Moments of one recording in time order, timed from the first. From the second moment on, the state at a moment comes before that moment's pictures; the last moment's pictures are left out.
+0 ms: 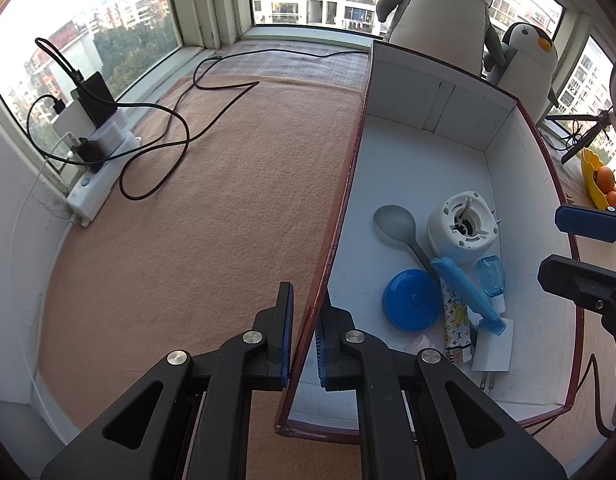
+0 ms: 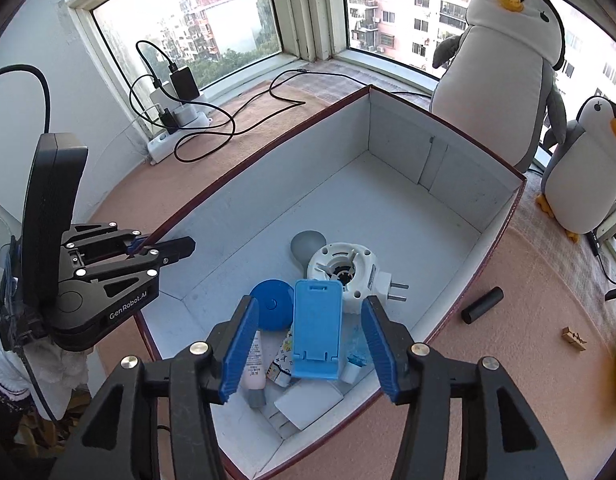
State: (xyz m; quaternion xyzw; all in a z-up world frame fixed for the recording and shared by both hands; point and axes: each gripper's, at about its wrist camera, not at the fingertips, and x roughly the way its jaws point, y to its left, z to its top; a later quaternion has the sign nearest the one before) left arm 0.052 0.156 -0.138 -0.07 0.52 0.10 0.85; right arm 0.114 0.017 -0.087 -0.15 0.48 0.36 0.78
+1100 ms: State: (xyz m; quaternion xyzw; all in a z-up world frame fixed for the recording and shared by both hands) left arm 0.054 0.158 -0.140 -0.07 0.53 0.09 0.84; right arm 0.122 -0.138 -0.056 -0.07 0.44 0.25 0.86
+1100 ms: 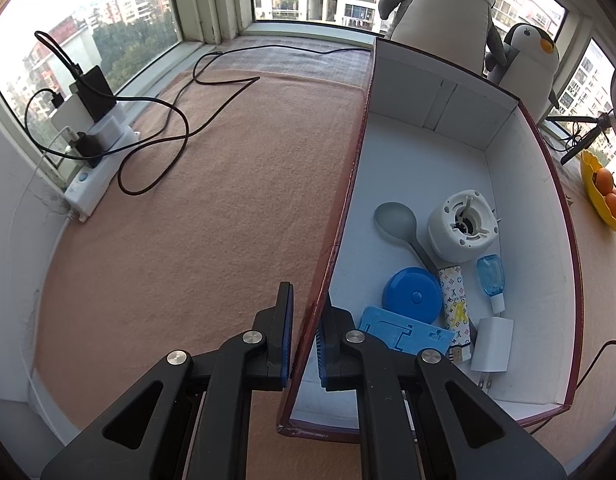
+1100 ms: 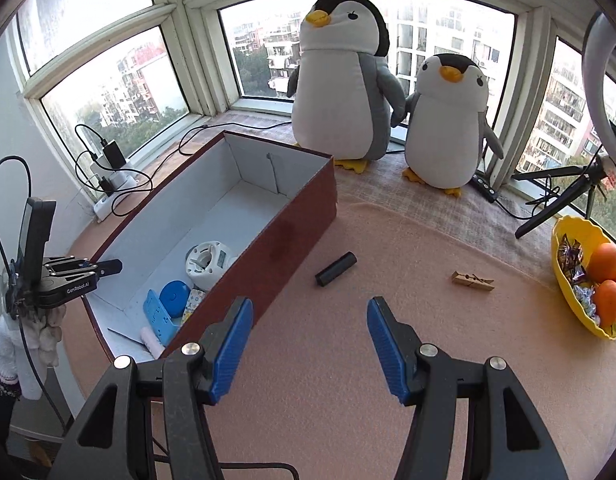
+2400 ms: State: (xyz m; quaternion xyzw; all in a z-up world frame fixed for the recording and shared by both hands) left arm 0.068 0.153 -0.138 -0.03 0.53 0.06 0.84; right arm 0.280 -0.264 -0.160 0.19 0.58 0.00 0.79
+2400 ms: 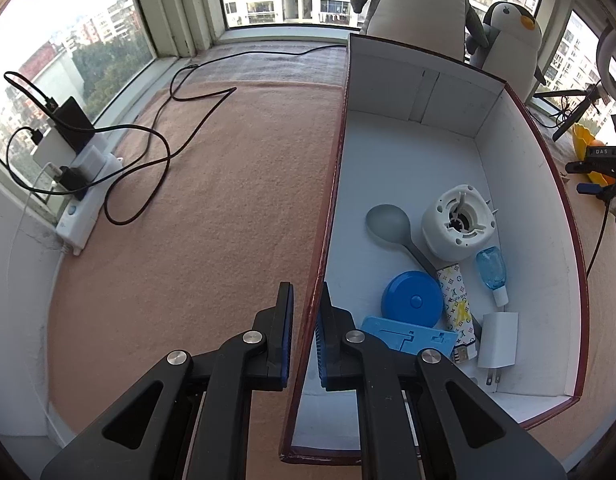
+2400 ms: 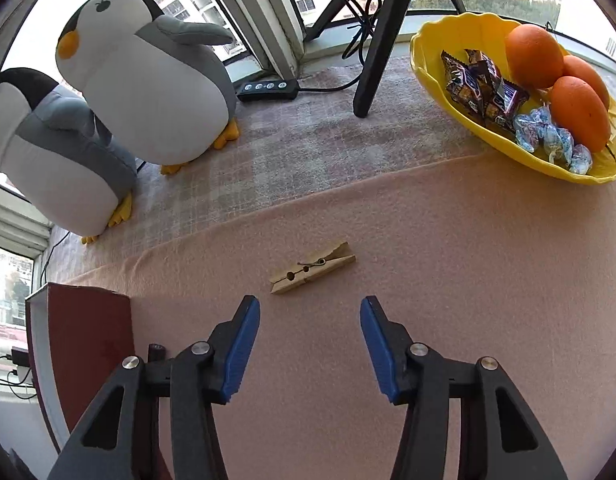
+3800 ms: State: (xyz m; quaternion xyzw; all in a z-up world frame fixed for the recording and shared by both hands) left arm 0.067 0.158 -0.143 -0.05 0.53 0.05 0.84; right arm 0.269 -0.226 -0.174 0.08 0.58 0.04 0.81
